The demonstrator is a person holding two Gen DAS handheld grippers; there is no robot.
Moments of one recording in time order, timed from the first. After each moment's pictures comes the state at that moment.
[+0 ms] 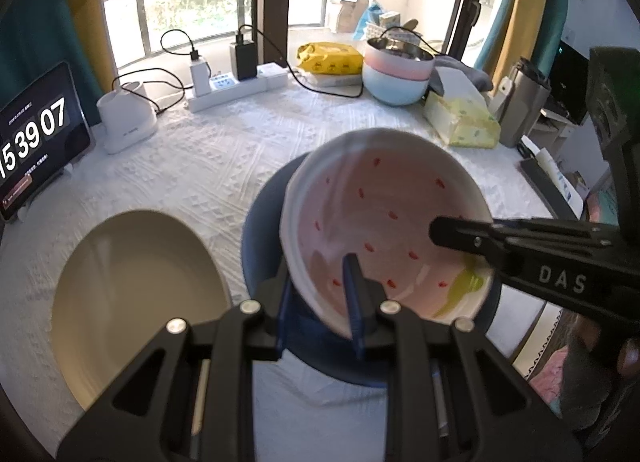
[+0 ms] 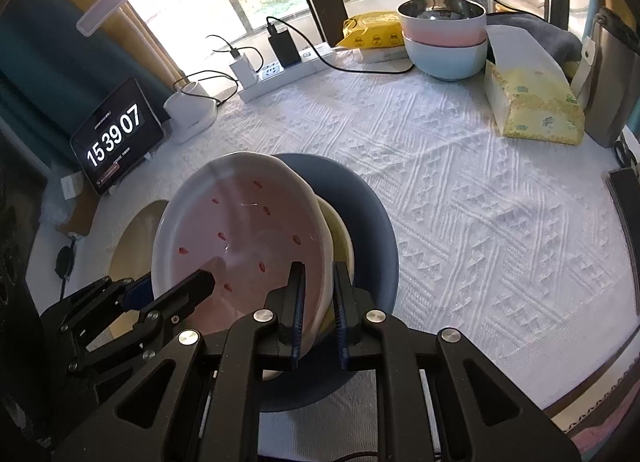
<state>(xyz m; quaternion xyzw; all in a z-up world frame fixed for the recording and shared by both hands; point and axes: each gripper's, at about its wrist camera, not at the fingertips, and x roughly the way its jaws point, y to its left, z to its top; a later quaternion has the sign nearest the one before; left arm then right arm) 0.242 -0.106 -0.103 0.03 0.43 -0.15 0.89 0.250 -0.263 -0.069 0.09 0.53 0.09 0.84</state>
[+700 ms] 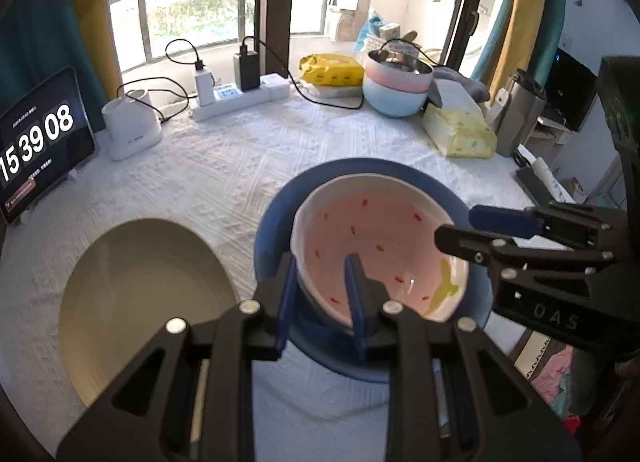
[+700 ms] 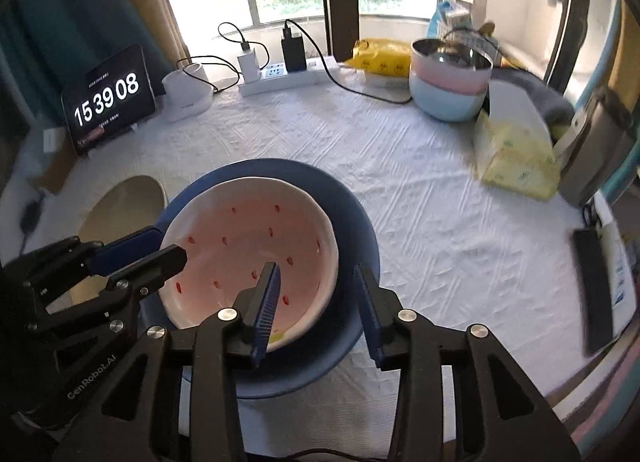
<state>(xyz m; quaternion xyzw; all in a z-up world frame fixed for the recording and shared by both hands) 0.237 -0.097 -0.095 0.02 0.42 -0.16 0.89 0.242 -0.245 -0.055 -0.03 0.50 0.07 0.86</state>
